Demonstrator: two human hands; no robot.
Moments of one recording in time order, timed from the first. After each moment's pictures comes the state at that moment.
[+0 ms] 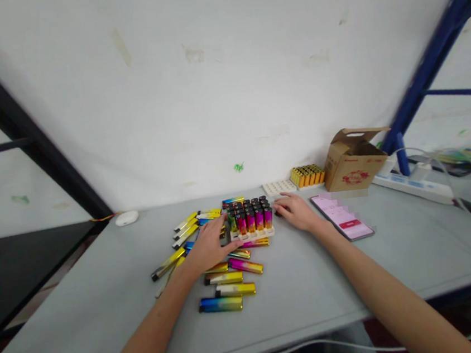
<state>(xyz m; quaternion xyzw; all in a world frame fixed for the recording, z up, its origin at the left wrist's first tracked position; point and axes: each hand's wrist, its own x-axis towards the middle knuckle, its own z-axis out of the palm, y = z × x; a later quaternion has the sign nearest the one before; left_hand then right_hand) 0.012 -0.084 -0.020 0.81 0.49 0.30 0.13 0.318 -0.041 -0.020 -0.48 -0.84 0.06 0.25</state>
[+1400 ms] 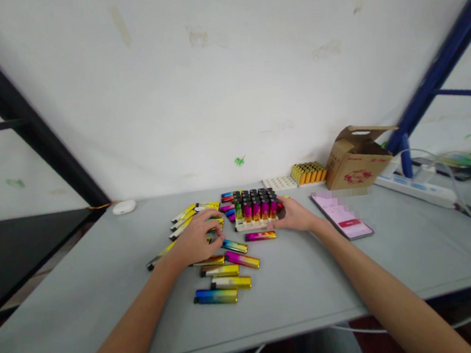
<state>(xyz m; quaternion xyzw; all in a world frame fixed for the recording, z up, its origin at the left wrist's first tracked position) -0.009 -0.092 -0.004 0.89 0.38 0.26 0.02 0.306 -0.056 -0.011 -0.42 -0.81 0.27 0.31</state>
